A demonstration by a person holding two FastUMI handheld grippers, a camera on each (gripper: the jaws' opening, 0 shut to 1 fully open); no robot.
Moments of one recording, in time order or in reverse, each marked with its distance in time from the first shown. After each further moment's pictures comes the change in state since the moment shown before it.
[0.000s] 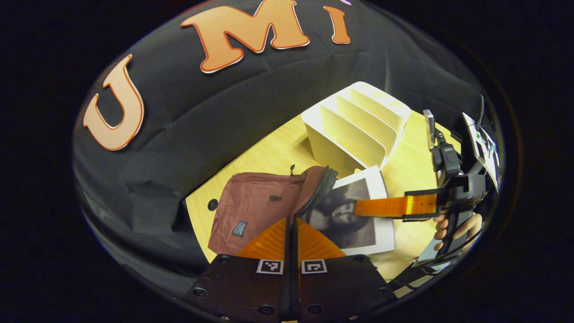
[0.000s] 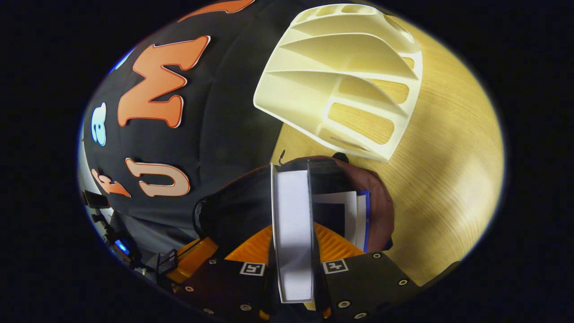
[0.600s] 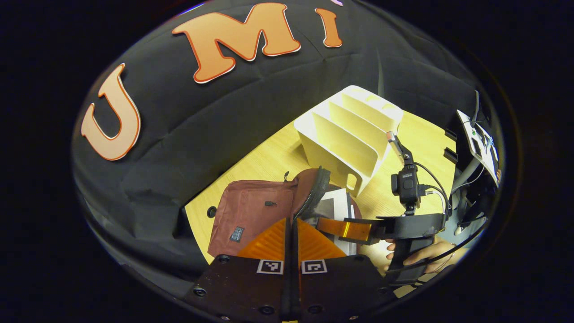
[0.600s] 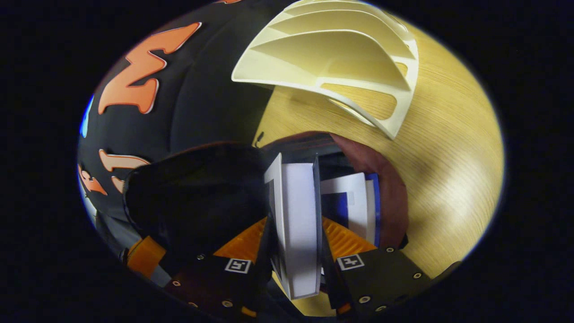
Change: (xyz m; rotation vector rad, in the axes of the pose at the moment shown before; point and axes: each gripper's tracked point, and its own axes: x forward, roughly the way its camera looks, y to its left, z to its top) left arm -0.005 -0.006 0.003 0.010 -0.012 -0.026; right arm 0.045 -0.036 -0.039 -0.018 0.052 -0.214
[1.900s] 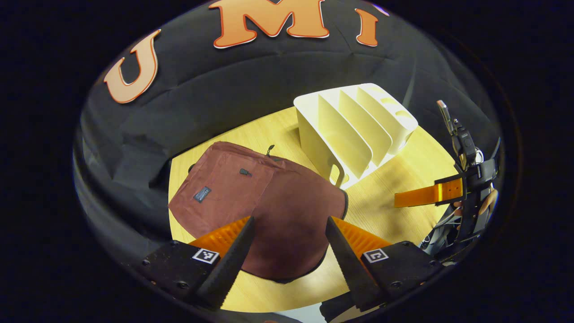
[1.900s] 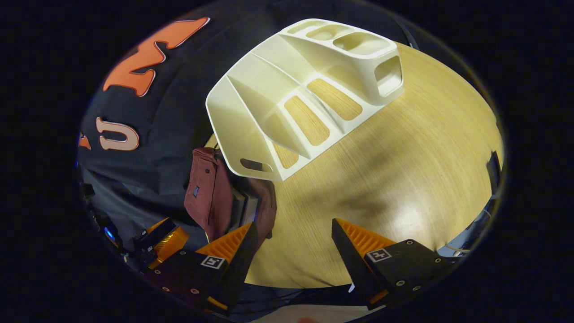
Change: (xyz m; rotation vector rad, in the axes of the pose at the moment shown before) left arm 0.022 -0.091 -0.034 -0.317 0.099 0.075; right arm -0.171 -0.121 0.130 -0.355 0.144 -0.206
